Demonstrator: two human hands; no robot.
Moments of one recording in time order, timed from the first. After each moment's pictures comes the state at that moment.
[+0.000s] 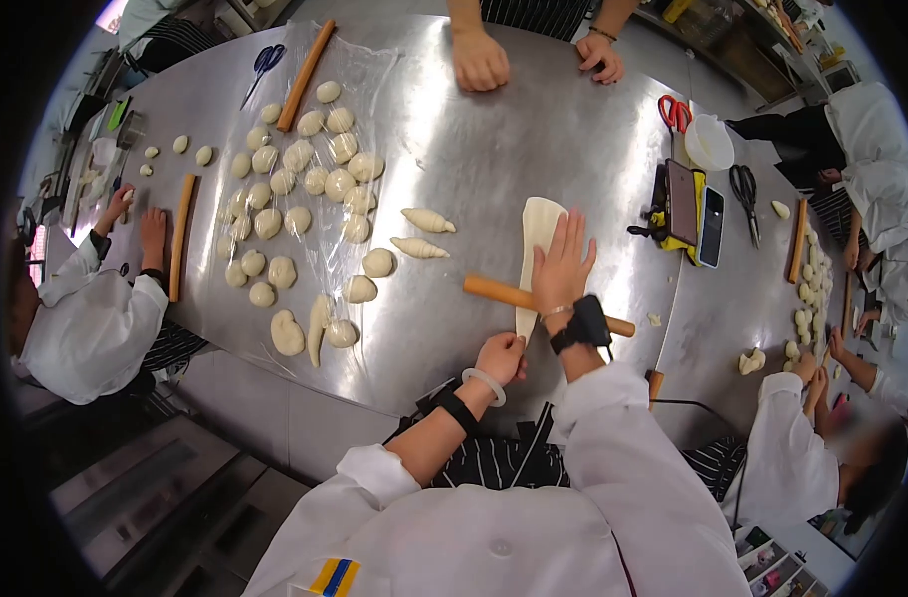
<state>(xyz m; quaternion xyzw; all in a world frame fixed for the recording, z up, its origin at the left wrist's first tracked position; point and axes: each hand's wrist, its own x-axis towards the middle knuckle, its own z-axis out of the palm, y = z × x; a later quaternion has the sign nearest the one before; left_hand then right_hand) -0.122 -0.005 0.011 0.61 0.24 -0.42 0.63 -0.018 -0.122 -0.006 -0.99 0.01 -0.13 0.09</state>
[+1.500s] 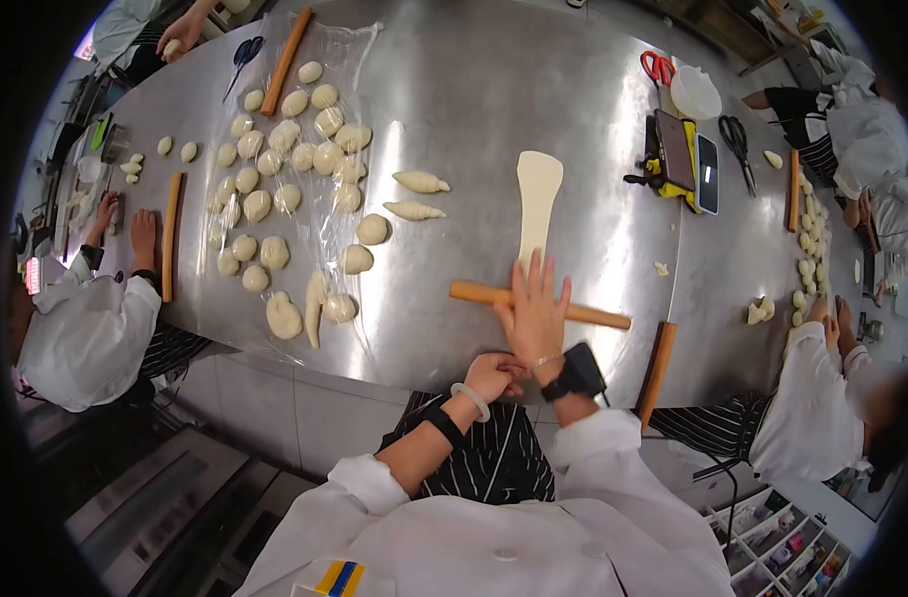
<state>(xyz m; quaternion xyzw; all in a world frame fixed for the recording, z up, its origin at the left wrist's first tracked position) -0.204 0.033 -0.001 0.54 0.19 -0.50 0.65 -0.144 -0.083 0.015 -0.99 -0.04 0.03 0.15</state>
